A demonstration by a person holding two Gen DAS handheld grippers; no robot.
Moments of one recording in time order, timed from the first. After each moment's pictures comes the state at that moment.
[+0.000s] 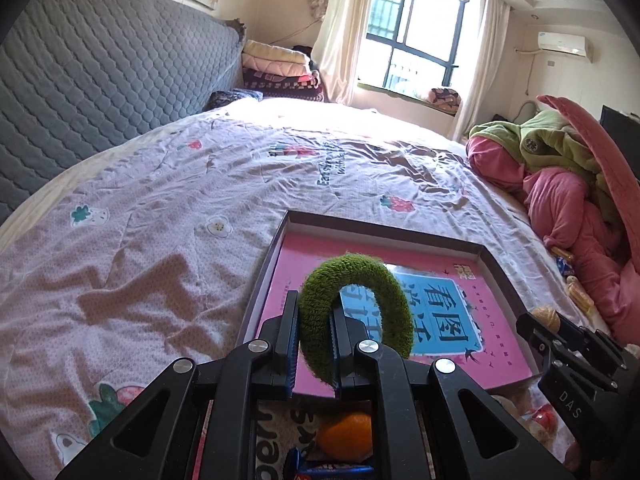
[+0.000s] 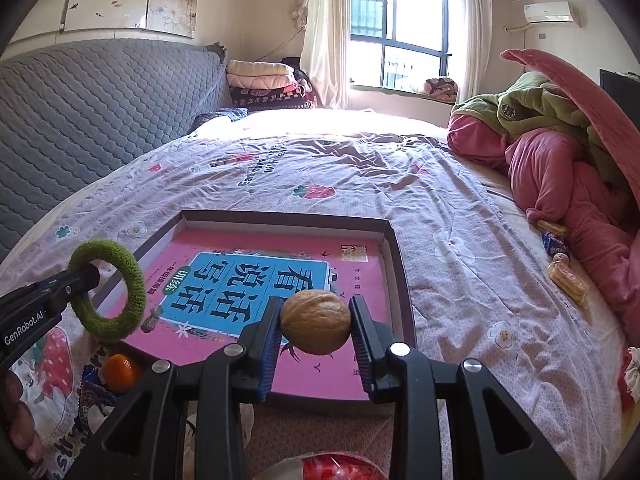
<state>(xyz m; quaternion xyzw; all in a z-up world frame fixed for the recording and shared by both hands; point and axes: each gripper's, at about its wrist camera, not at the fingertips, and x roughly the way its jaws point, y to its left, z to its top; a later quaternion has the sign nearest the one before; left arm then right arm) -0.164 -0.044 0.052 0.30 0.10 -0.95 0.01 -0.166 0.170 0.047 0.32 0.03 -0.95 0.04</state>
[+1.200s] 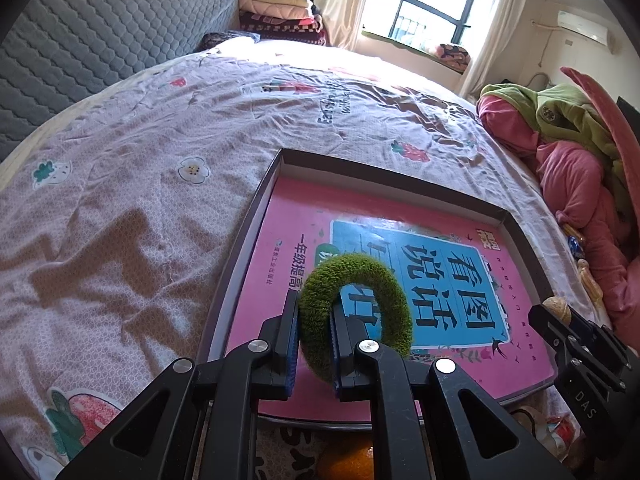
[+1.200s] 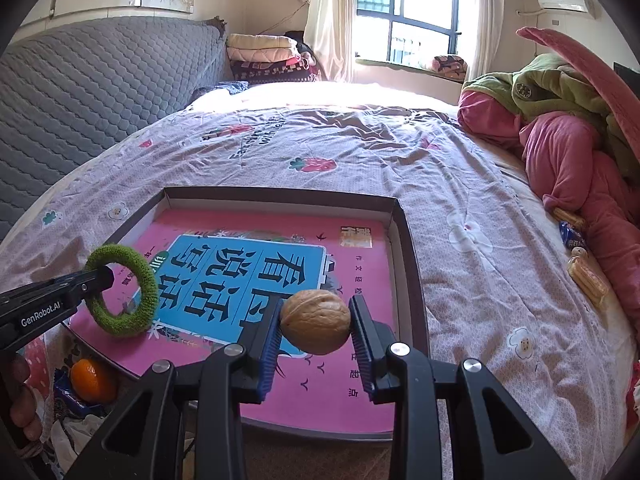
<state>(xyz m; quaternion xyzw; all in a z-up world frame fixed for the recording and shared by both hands) -0.218 -0.044 0.007 0.41 0.11 -0.91 -0.01 -0.204 0.179 0.025 0.37 0.03 -0.93 0.05</state>
